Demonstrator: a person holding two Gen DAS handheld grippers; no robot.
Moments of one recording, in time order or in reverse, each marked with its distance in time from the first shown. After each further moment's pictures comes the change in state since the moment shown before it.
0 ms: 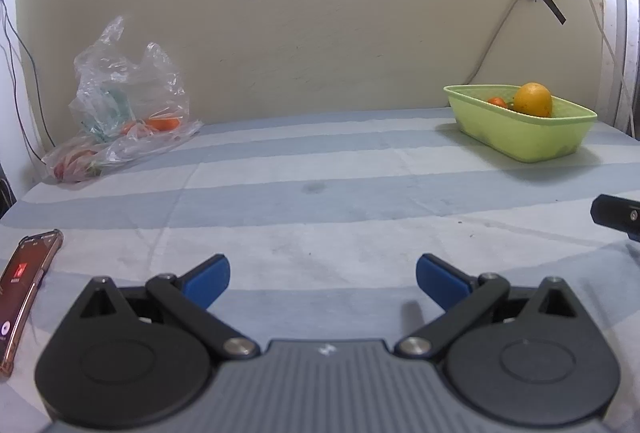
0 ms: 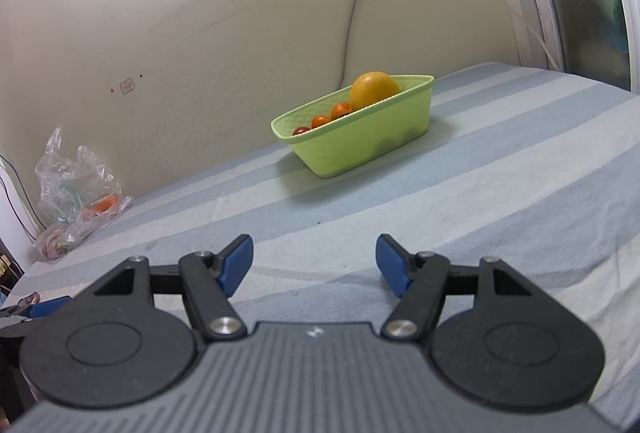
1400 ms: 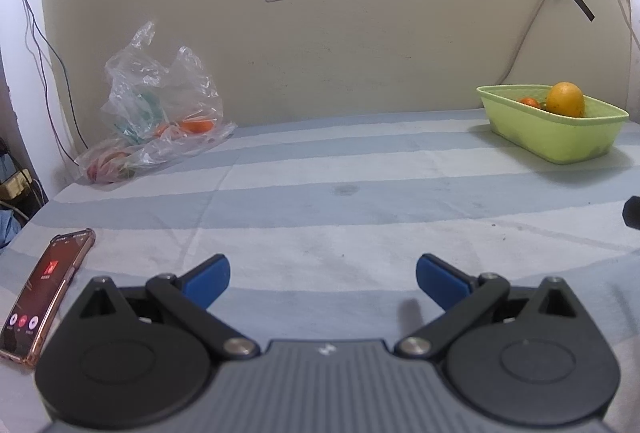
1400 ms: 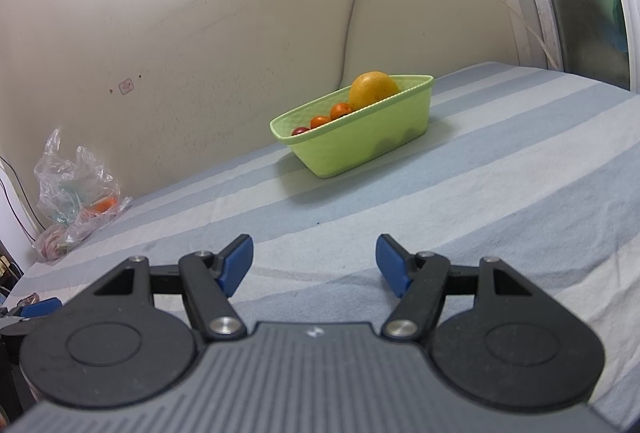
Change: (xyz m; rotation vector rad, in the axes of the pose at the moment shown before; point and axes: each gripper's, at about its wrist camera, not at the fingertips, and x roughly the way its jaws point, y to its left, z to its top) left arm 0.001 -0.001 0.000 -0.005 -0.008 0.118; right arm 0.000 -0.001 0.001 0.001 -0.002 0.000
